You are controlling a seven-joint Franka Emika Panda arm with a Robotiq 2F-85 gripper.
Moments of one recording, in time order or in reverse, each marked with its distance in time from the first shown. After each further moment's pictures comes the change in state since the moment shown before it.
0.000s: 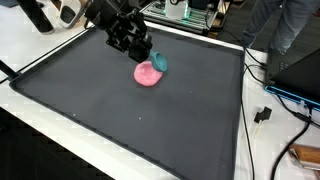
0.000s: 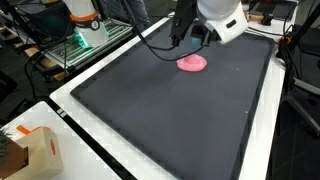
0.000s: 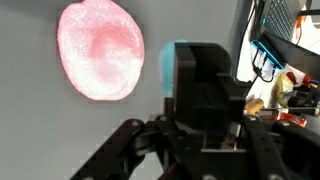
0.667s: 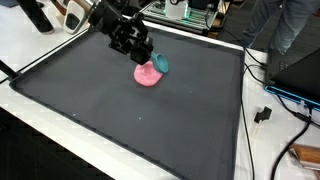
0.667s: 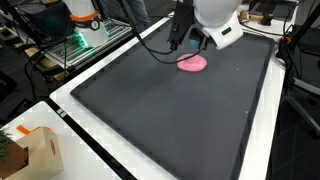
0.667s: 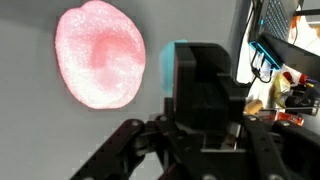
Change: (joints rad) arm -0.005 0.016 -0.001 -0.013 0.020 0.000 -0.015
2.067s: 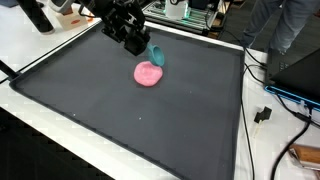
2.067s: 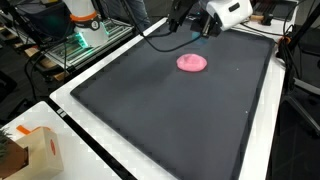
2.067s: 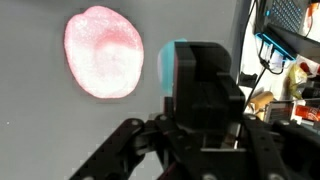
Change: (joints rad) arm 0.024 -0.082 -0.015 0.000 -0.064 0.000 0.129
